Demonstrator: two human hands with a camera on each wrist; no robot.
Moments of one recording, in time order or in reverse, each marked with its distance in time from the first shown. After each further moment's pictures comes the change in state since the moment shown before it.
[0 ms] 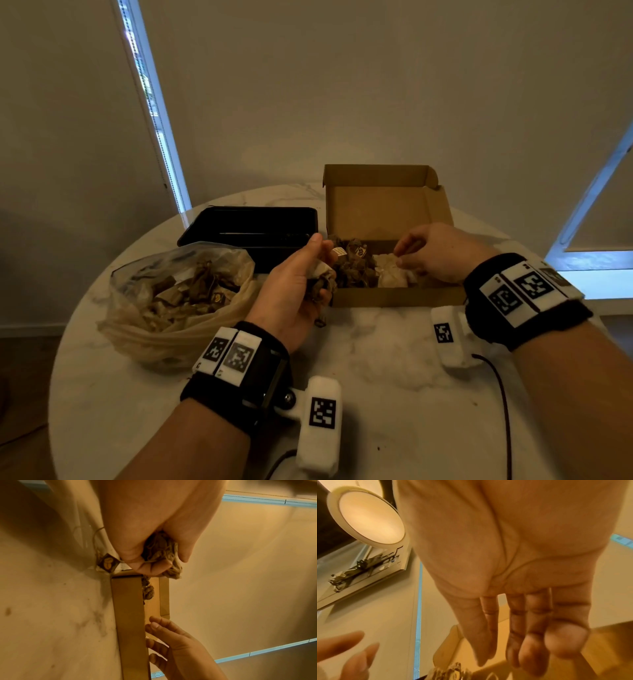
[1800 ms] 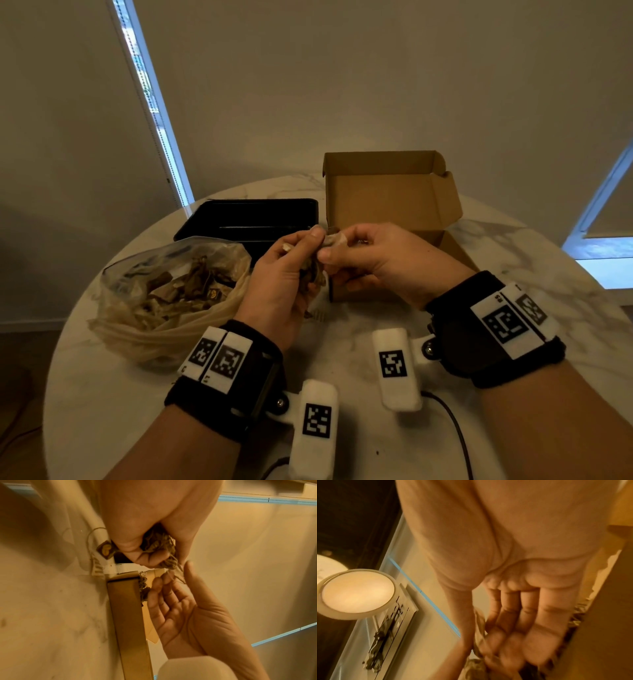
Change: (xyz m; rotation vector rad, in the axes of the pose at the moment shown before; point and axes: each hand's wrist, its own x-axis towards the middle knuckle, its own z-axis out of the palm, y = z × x) left_hand -0.002 -0.001 -0.001 0.052 0.039 0.181; right_hand -0.031 -0.037 0.043 0.727 -0.344 -0.246
